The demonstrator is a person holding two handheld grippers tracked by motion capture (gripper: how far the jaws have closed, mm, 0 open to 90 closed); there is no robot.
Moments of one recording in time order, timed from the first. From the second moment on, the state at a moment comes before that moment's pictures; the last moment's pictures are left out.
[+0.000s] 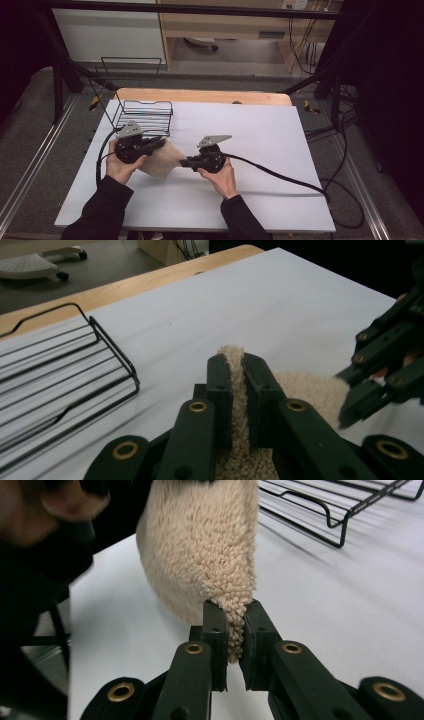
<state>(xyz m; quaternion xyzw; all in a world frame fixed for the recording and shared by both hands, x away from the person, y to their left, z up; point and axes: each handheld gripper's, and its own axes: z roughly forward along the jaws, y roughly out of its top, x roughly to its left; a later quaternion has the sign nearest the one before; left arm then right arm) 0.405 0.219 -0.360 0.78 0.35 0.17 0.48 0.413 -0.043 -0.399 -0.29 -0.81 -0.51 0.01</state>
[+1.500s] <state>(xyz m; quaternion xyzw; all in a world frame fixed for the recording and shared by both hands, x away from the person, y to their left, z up) 0.413 0.282 -0.407 0.72 0.46 0.22 0.46 0.465 0.031 -0.422 -0.31 -0.79 -0.53 -0.05</state>
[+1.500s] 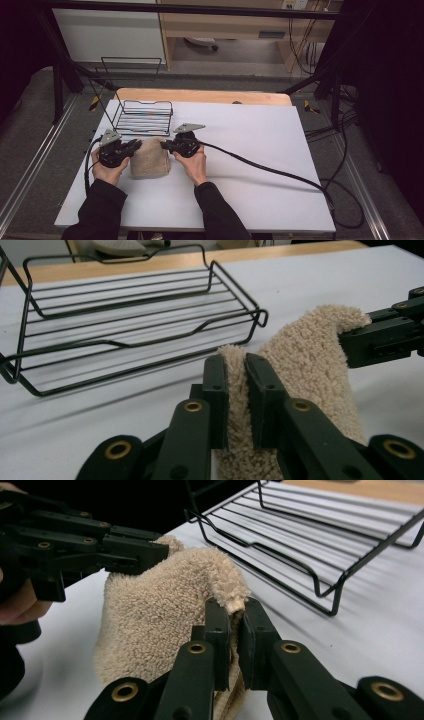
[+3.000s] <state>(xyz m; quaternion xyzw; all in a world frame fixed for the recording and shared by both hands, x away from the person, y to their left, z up) 0.399 0.278 -0.371 0.71 0.43 0.25 0.49 0.436 0.018 -0.381 -0.26 -0.79 -0.55 -0.13</state>
